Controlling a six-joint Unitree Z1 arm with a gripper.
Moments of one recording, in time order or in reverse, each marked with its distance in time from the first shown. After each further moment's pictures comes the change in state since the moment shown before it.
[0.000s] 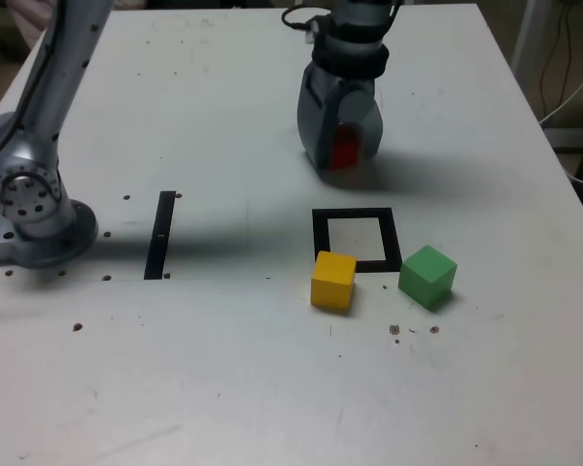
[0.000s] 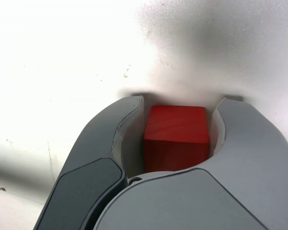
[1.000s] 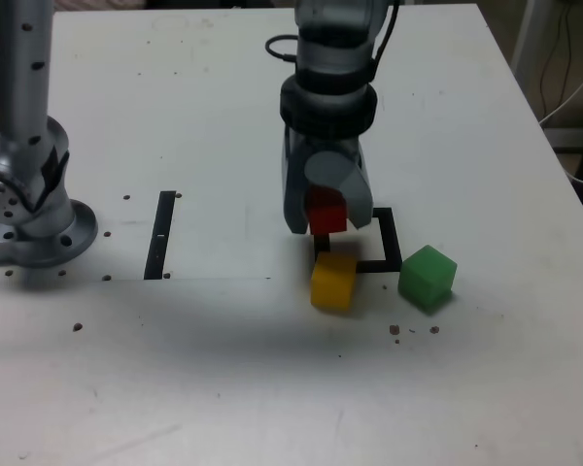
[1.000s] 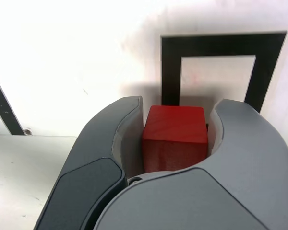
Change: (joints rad) arm -0.457 -0.243 0.249 -0.097 -0.019 -0.181
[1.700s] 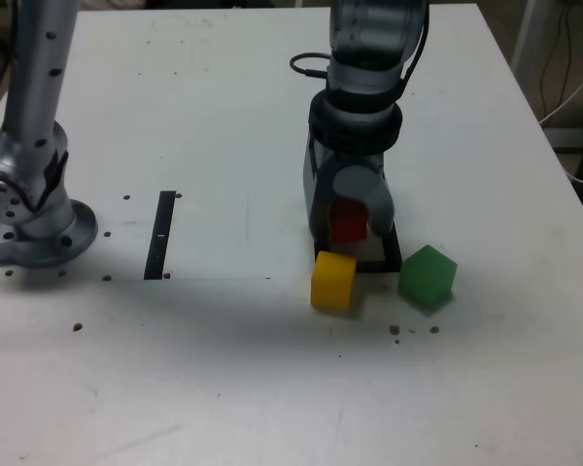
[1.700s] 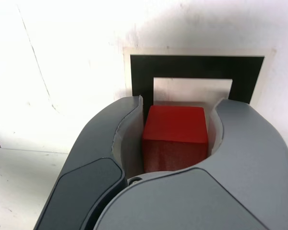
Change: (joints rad) arm 0.033 0.104 -0.059 -0.018 0.013 -0.006
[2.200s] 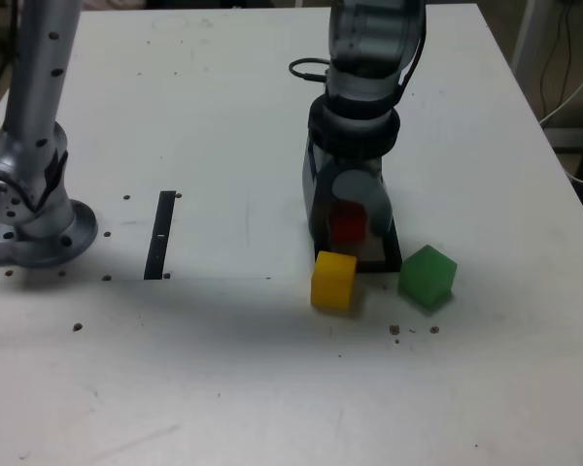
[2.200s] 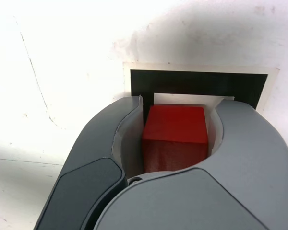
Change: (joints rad) arm 0.008 0.007 0.029 -0.039 0.015 0.000
